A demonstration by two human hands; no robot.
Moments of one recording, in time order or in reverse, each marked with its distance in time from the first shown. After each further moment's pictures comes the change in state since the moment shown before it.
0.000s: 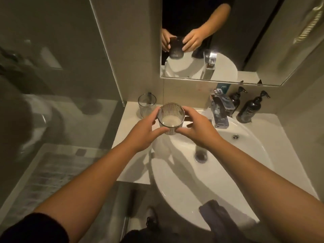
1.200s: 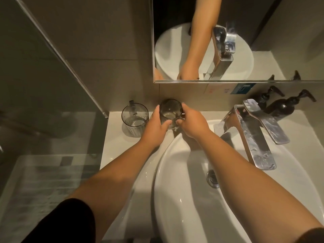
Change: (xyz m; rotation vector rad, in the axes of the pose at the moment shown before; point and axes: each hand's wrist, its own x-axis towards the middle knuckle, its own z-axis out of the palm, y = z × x) left_hand 0.205 -0.109 0.058 -0.097 0.015 -0.185; right_hand 0.189 0.122 0.069 -0.314 -0.004 0.294
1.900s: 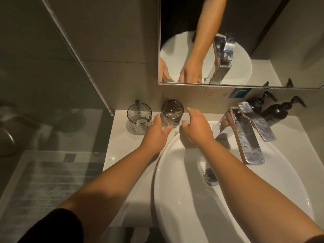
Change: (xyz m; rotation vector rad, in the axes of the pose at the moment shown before) left_hand -0.056 0.035 -0.016 0.112 -0.032 -0.099; right_hand -0.043 -0.012 -0.015 0.021 0.113 0.024
